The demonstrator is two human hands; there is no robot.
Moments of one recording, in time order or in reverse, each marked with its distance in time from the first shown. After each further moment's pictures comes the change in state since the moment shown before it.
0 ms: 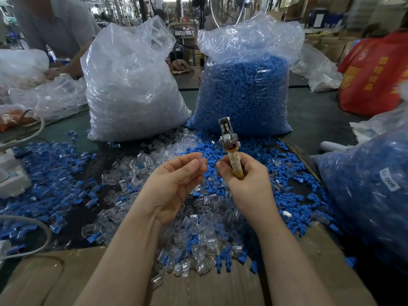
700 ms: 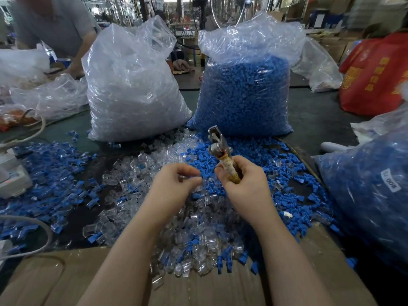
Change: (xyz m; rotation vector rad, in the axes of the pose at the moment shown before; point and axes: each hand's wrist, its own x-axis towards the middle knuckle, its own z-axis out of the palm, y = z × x) left_hand 0.005 -0.011 -0.008 0.952 0.208 0.194; right_hand 0.002 0.011 0.000 -0.159 -0.035 -0.009
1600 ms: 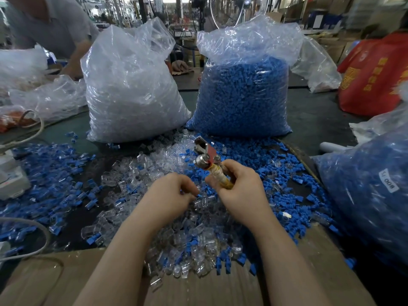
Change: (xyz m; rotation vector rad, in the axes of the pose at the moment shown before) left_hand -0.002 0.001 -0.009 0.511 -0.190 0.057; right_hand -0.001 0.000 0.001 -0.136 -0.085 -0.053
